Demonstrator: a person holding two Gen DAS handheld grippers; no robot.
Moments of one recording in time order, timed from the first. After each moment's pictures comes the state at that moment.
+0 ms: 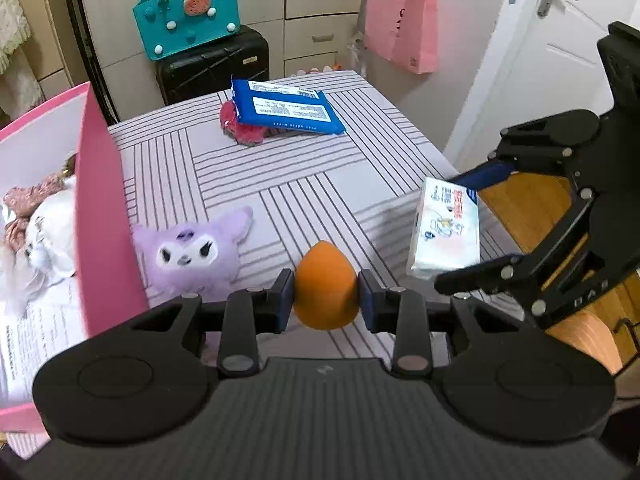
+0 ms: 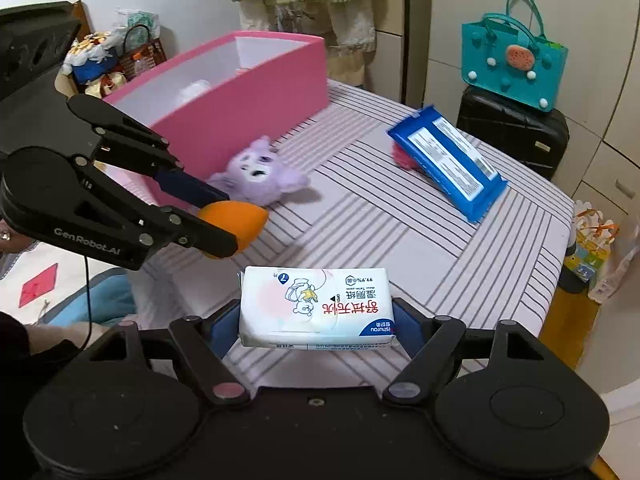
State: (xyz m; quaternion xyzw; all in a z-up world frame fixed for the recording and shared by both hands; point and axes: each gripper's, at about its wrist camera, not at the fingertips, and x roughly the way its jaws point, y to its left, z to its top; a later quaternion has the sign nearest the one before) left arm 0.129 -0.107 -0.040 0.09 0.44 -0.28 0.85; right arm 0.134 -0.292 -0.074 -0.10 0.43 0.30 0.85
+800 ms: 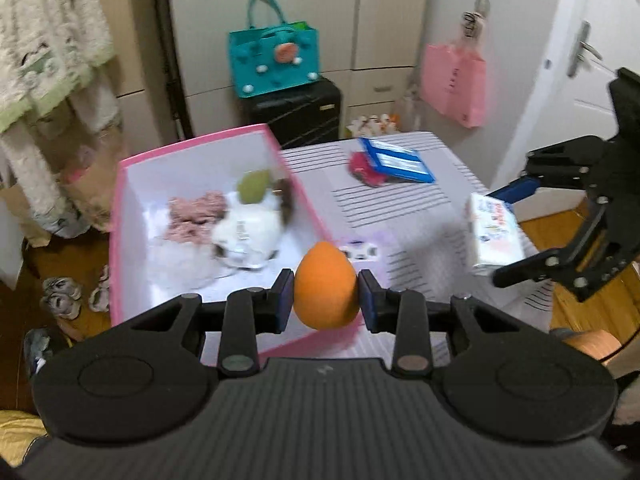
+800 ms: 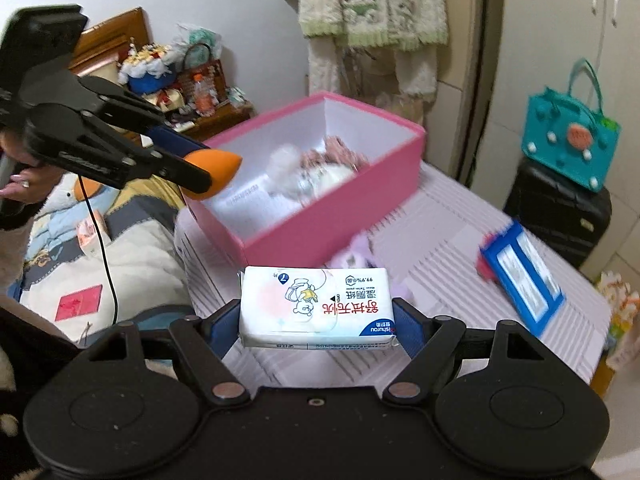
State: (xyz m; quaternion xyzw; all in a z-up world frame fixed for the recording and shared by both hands) left arm 0.112 0.051 0.048 0.07 0.39 -0.22 0.89; right arm 0.124 -0.203 0.001 -0.12 0.38 0.37 0.84
